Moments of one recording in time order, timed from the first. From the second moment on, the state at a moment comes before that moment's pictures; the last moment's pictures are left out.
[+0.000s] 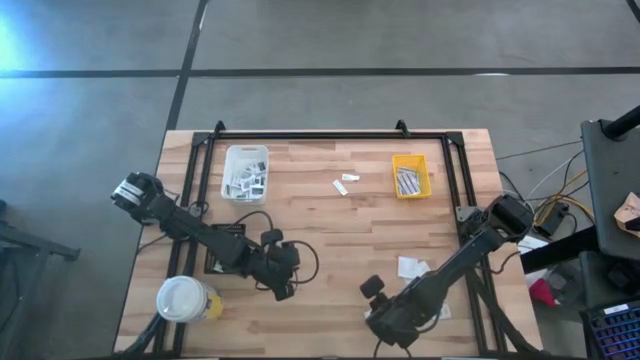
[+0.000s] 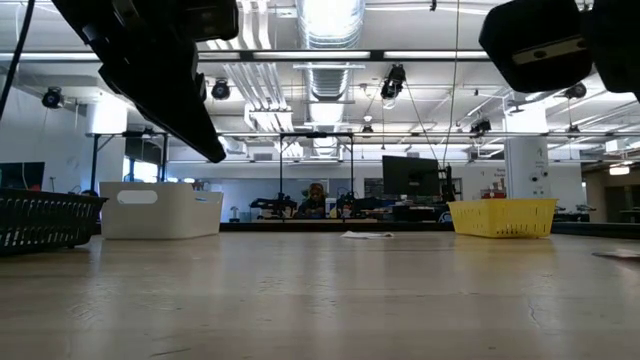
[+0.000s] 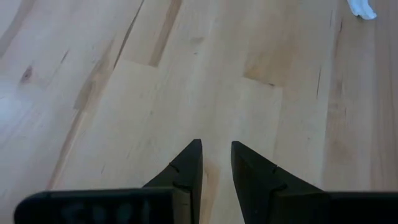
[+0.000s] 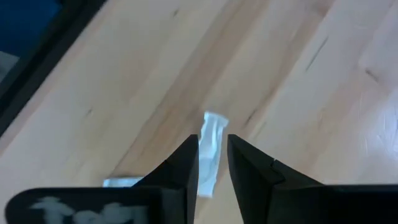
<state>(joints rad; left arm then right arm) -0.49 1.57 1.00 -0.40 -0.39 -0.65 0.72 1.87 1.24 -0.57 0.15 0.10</state>
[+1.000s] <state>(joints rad) -0.48 1.57 0.99 -0.40 -0.40 -0.65 0.69 1.87 1.00 -0.23 0.09 0.17</state>
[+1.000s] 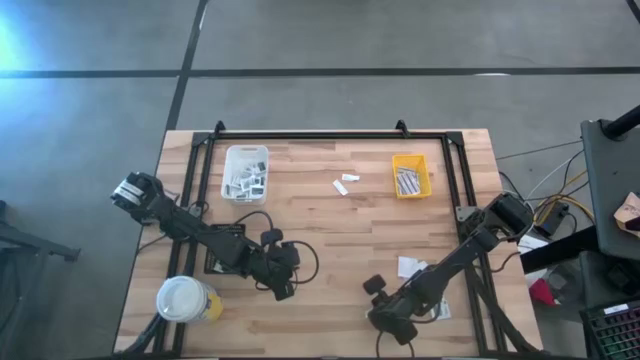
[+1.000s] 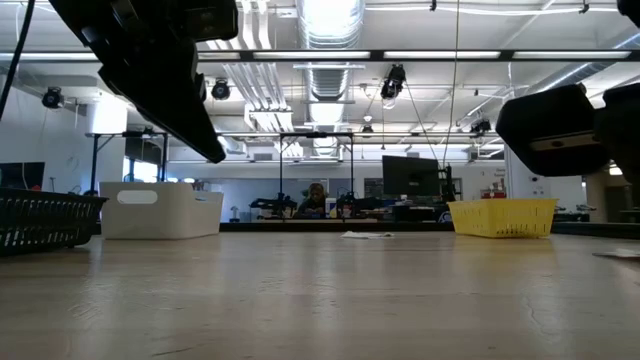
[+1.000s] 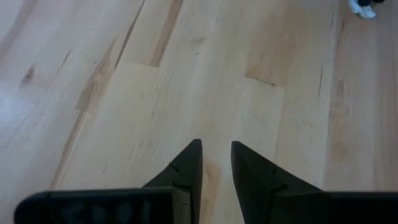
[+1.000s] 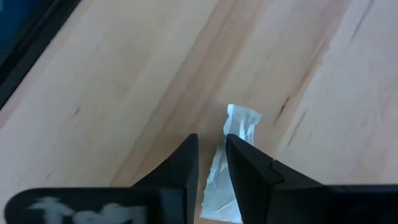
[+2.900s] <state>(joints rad) -0.48 1.57 0.99 -0.24 -0.42 -0.42 0.67 1.57 1.00 -0.31 0.29 0.09</state>
